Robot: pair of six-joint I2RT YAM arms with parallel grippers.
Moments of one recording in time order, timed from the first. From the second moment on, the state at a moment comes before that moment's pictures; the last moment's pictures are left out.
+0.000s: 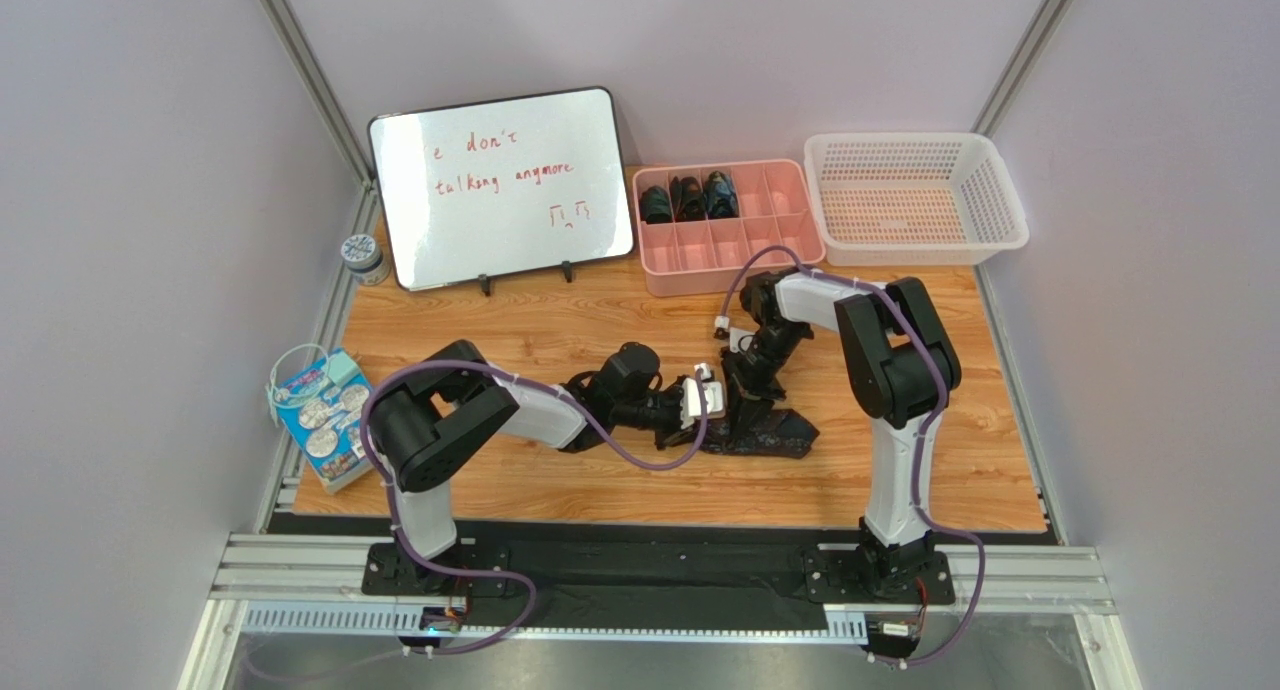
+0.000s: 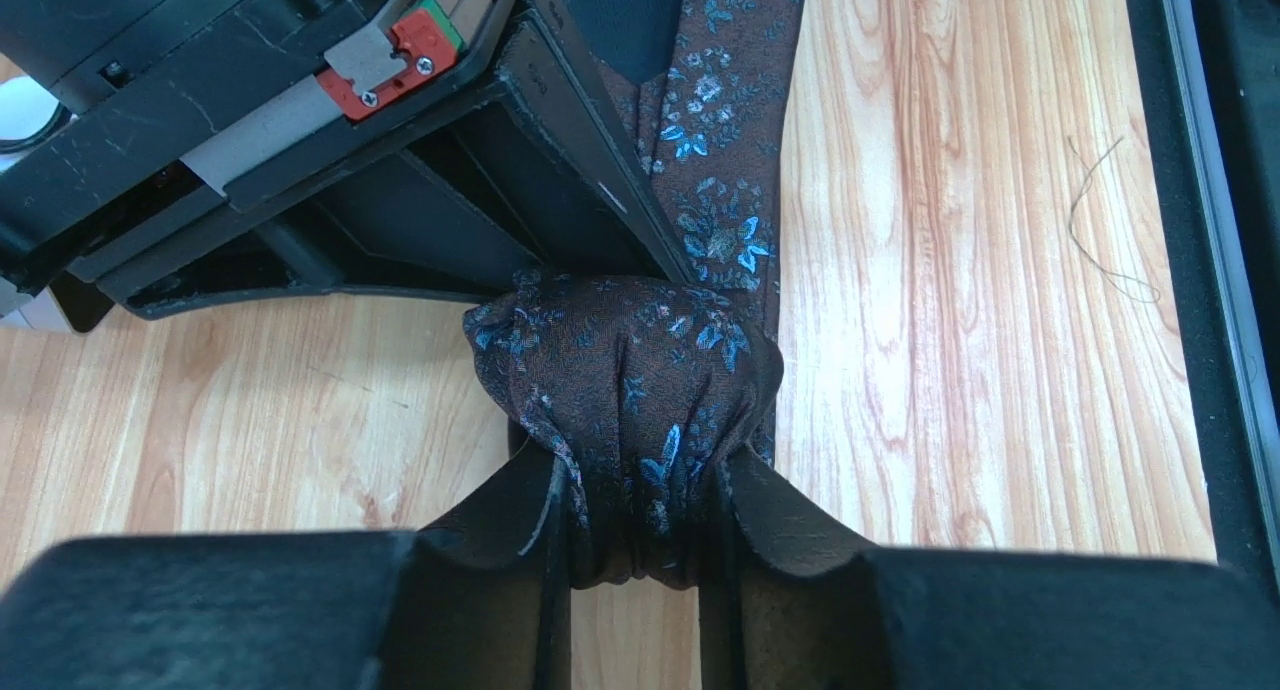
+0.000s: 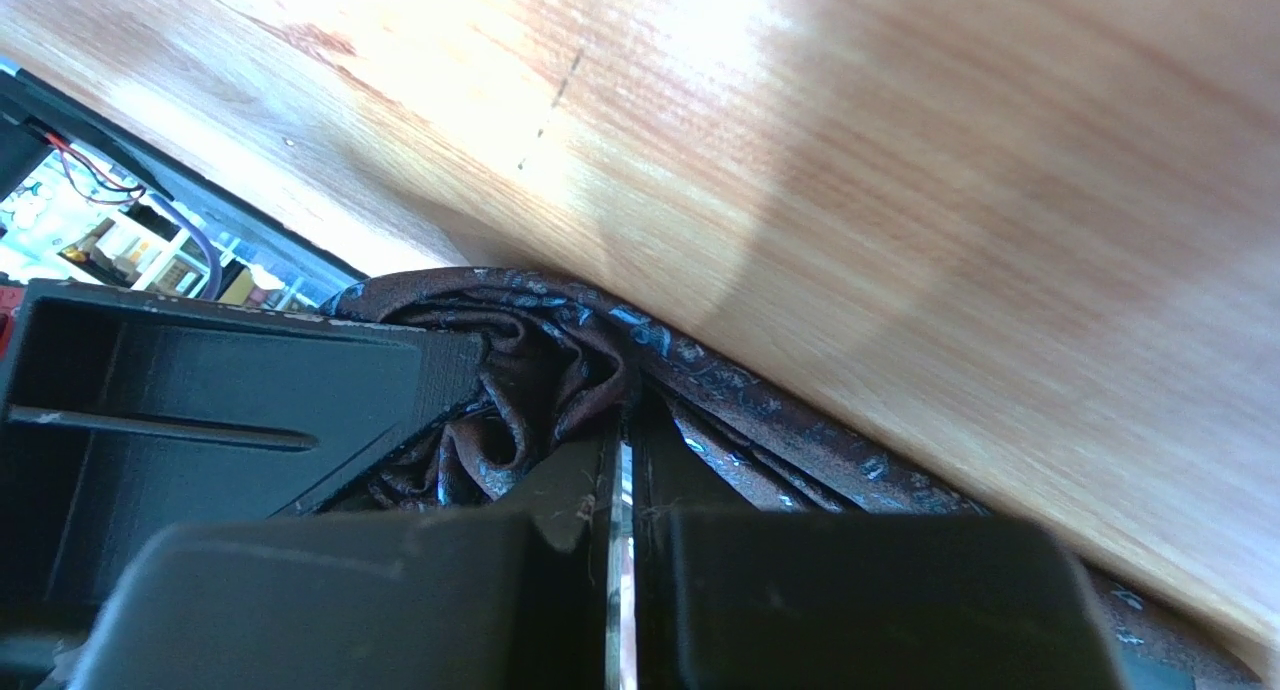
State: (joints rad) left arm -0.91 1.83 0.73 0.59 0.56 0.36; right arm 0.37 2.06 1.27 -1.05 -0.59 0.11
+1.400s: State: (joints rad) left arm -0.96 1.89 0.99 0.18 0.45 0.46; right arm 0.18 1.91 1.26 -1.06 -0.69 0.00
